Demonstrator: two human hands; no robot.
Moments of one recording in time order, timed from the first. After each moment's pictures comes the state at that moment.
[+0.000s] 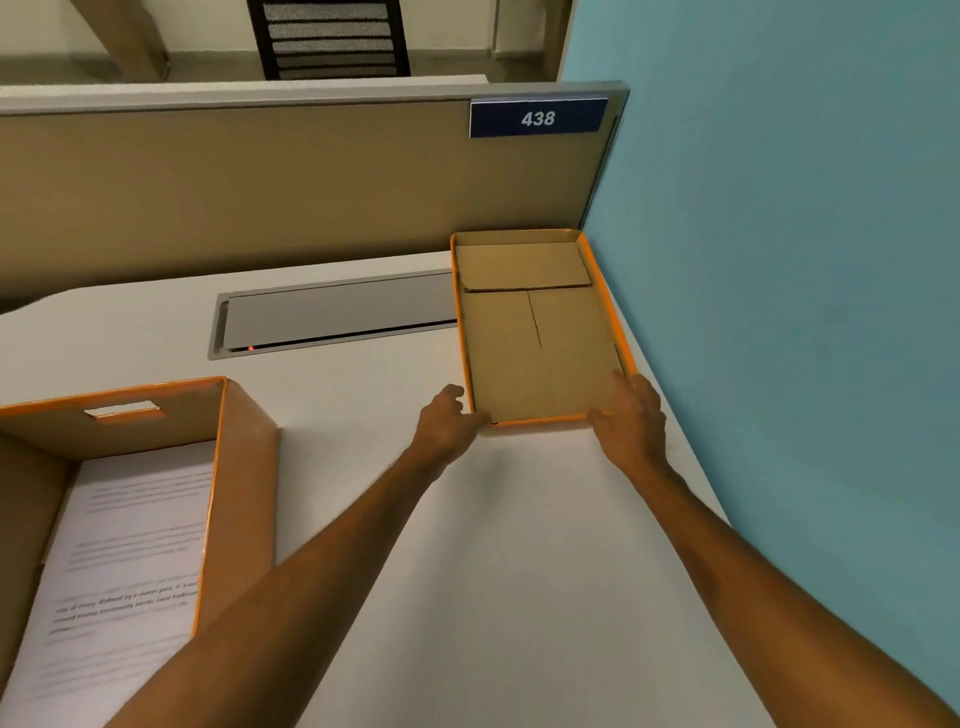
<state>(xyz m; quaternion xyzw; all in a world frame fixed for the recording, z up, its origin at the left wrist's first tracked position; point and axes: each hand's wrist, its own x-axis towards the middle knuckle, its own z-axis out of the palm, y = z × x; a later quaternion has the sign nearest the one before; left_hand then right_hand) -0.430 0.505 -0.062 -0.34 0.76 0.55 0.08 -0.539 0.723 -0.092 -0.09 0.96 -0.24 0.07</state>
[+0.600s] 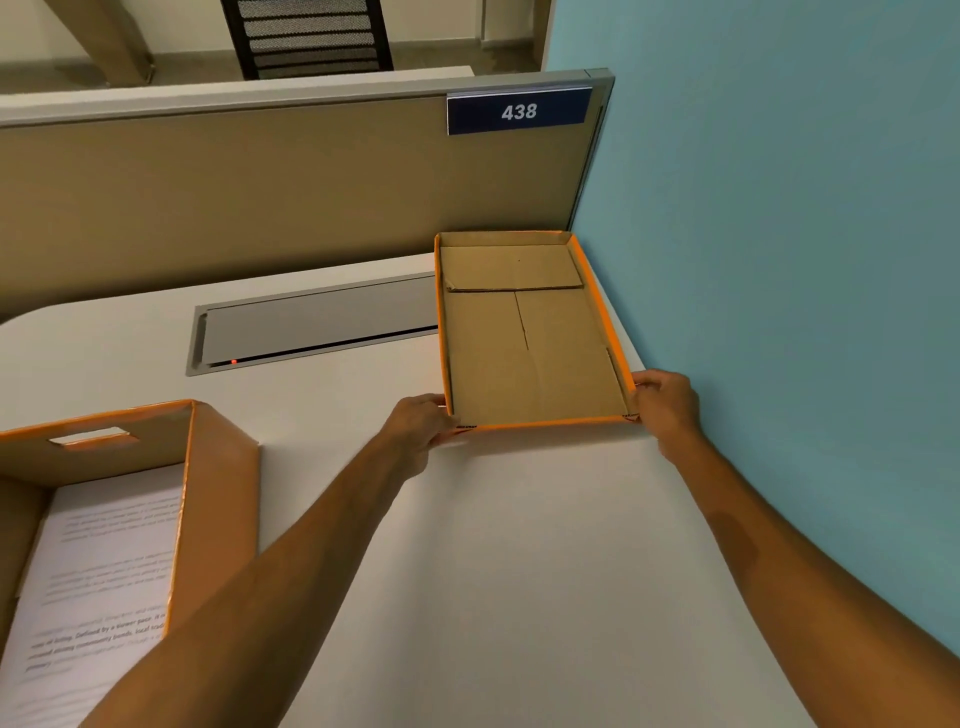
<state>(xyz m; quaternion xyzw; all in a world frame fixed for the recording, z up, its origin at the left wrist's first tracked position) -0.456 0.484 -0.066 -0.42 0.54 0.72 0.09 -0.601 0.747 -0.083 0.10 0.90 -0.41 0.09</state>
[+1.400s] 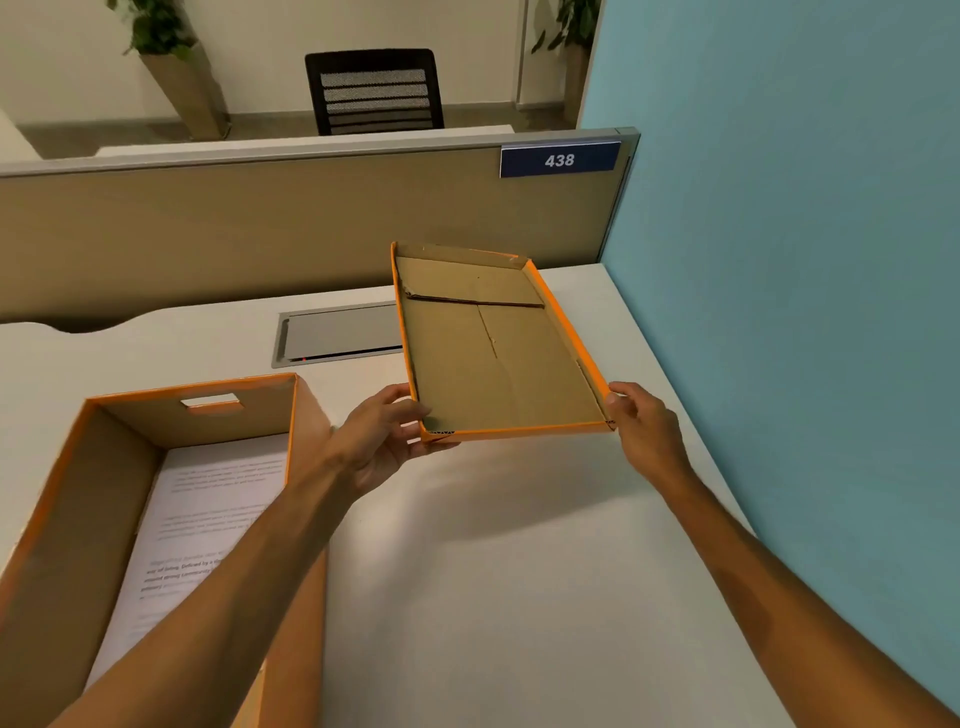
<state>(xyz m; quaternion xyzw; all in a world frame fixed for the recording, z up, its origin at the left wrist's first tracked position) -0.330 0.436 0.004 -0.29 0.41 0.86 0.02 -0.488 0.717 -0.031 -0.10 0.90 -0.43 0.07</state>
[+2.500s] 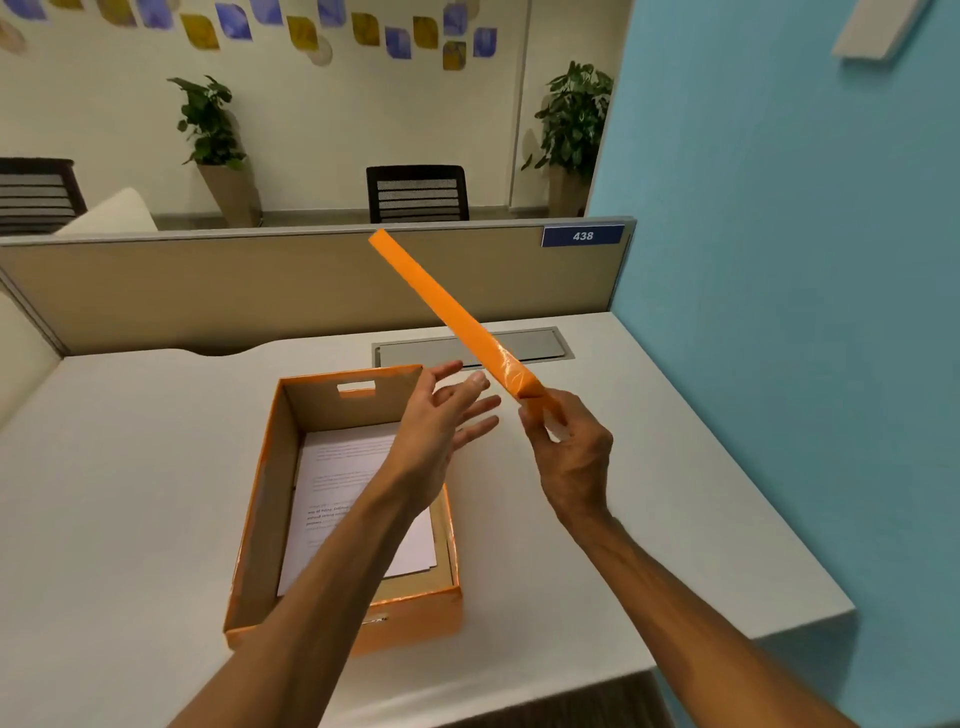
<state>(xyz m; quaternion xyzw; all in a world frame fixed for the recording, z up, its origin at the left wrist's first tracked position) -0.107 0.452 0.123 -0.16 0.57 0.80 -0.13 -0.171 0.590 0.076 -0.26 0.77 -0.54 -0.21</state>
